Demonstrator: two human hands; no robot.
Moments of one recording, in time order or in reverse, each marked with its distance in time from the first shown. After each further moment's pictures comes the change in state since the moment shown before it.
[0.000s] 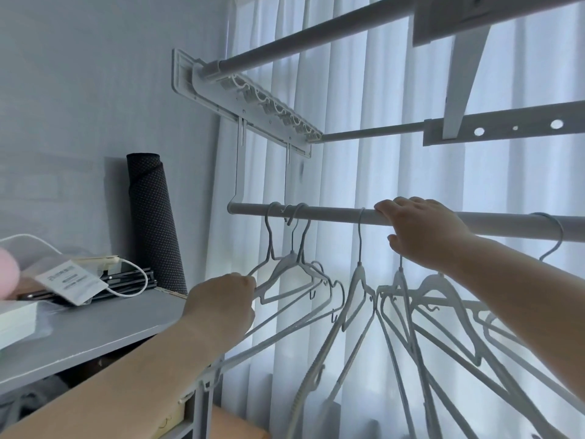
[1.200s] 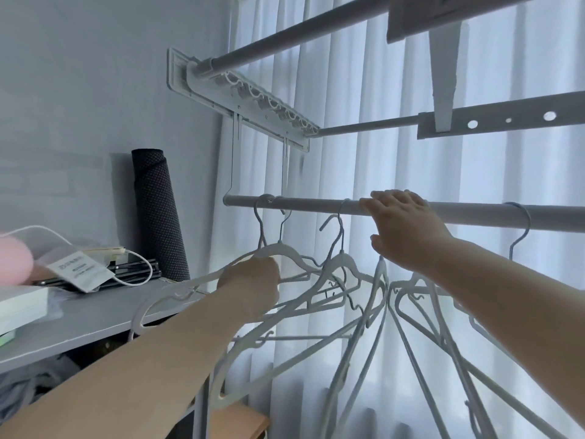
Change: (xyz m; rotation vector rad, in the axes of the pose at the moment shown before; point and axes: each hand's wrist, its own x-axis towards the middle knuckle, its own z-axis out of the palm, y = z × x) left_hand 0.014 0.052 -0.008 -0.083 -0.157 -0.018; right_hand -0.025 0.006 -0.005 0.050 -0.023 -0.035
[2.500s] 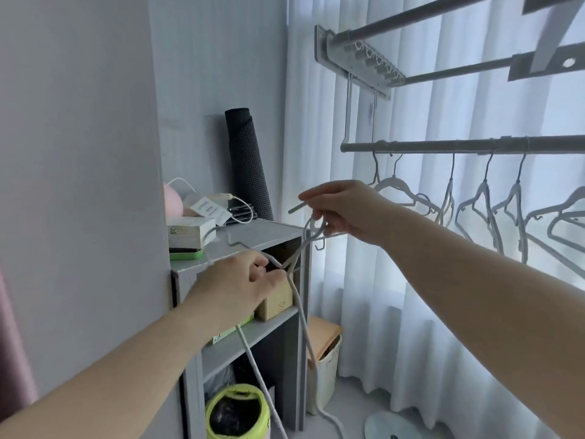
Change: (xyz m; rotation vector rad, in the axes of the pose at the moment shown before) left_hand -0.277 -0.219 -0.055 -0.452 0.024 -0.136; right_hand -0.079 -0.282 -0.102 1.666 -0.436 0.117
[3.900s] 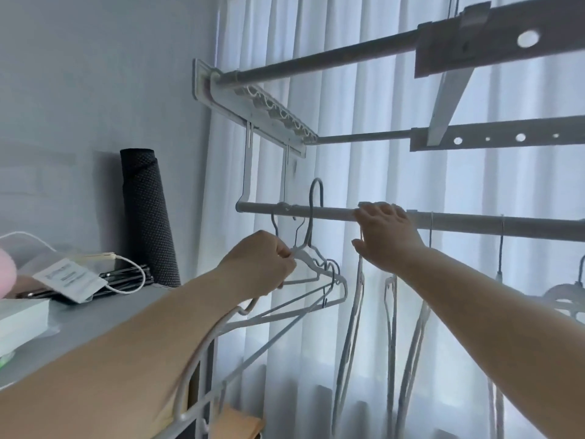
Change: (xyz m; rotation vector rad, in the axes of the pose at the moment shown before) left_hand 0.213 0.172 0.074 -0.253 -0.078 0.243; right_hand 0.075 0.034 -0.237 -1.614 0.497 0.020
